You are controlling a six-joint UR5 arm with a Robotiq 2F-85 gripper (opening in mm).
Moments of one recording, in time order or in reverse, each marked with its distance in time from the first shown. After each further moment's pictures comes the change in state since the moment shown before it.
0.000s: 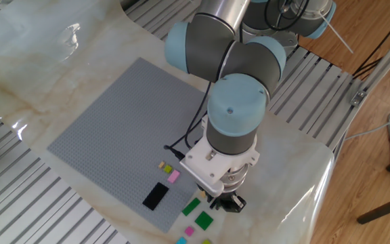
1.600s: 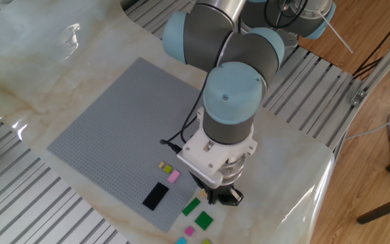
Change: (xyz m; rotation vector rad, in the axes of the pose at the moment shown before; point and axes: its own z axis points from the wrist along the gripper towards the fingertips) arm -0.001 -0.010 -0.015 -0.019 -0.012 -0.065
